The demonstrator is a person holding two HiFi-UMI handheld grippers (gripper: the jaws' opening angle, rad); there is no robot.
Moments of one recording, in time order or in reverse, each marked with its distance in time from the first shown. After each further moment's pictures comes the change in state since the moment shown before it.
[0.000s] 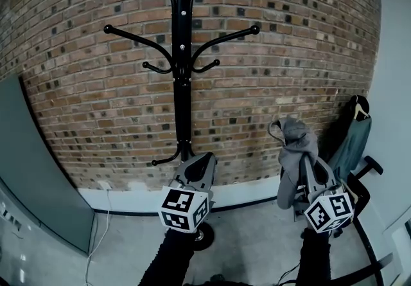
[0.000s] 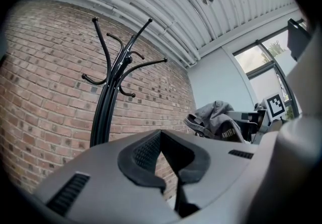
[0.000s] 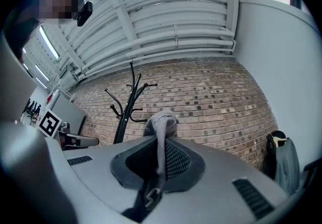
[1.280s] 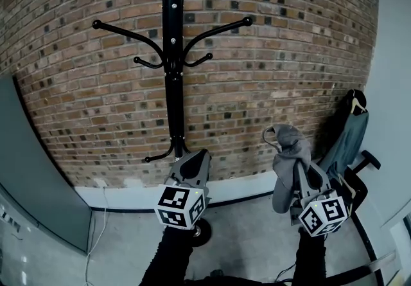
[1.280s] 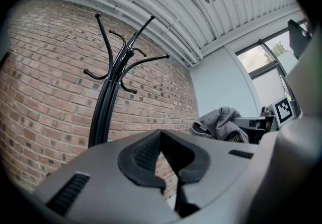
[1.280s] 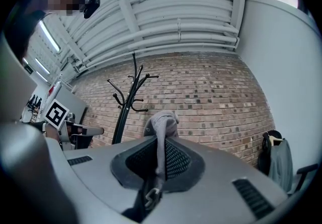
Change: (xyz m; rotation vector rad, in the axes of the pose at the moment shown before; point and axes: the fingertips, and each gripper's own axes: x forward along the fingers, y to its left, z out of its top) left arm 0.008 0.002 -0.014 -0.017 0.005 0.018; right arm -0.016 -0.001 -0.032 -0.046 0.076 -0.003
